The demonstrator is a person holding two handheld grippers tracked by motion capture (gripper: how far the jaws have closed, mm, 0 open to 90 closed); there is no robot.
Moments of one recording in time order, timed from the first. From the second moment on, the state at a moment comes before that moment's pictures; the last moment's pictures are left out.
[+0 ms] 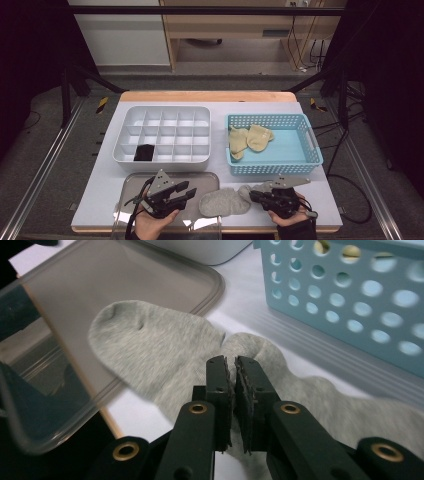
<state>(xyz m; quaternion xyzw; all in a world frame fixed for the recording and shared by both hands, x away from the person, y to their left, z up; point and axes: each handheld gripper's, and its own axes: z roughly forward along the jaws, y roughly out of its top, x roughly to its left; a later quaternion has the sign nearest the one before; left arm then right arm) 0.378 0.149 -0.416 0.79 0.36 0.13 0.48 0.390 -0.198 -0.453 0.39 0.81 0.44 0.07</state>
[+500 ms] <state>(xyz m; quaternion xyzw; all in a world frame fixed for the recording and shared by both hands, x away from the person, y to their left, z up) 0.390 0.089 -0.404 0.82 0.32 0.11 0.45 0.411 -0.203 -0.461 0.41 0.79 0.45 0.13</state>
